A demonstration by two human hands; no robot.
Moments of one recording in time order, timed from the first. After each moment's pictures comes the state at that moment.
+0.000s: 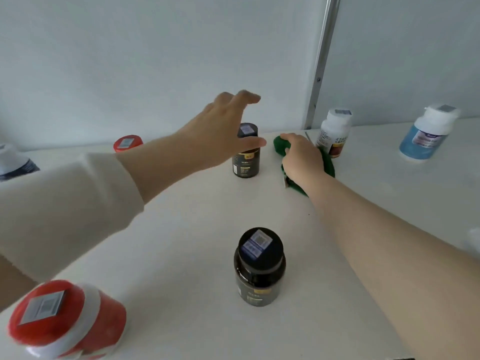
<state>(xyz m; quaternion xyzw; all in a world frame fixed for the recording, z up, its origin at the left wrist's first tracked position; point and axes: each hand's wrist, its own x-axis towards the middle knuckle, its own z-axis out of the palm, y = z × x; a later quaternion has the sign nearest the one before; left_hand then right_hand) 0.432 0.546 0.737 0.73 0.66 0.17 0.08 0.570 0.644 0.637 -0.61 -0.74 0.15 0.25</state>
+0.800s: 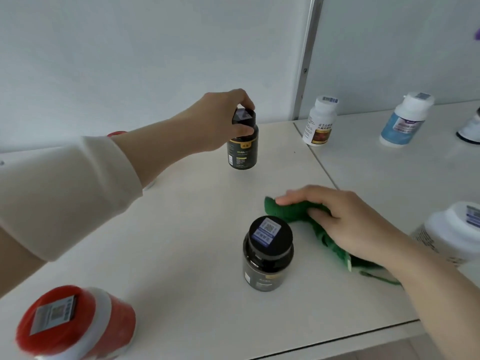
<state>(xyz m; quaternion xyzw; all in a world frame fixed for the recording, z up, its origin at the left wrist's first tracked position) 0.417 0.570 0.732 0.74 0.62 0.21 0.14 0.632 0.506 0.658 -0.46 -0.80 0.33 0.22</state>
